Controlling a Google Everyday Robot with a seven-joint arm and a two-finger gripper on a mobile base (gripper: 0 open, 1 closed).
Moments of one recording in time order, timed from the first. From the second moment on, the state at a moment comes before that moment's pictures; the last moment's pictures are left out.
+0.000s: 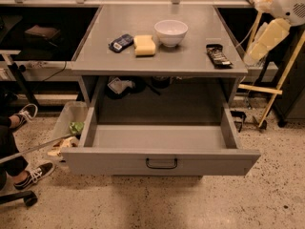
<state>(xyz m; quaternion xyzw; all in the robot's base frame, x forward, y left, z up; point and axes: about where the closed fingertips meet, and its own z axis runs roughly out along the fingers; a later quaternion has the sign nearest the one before) 0.623 -0.262 0.982 -0.56 0.77 0.03 0.30</state>
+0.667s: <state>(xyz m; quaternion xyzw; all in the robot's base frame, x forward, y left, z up) 0.710 -0.229 0.896 -0.56 0.75 0.12 0.32</state>
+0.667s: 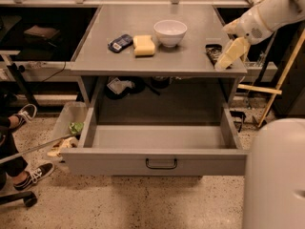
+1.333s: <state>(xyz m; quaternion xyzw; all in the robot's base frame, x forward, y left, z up) 0.758 -0.242 0.827 -0.51 0.78 0.16 0.33</state>
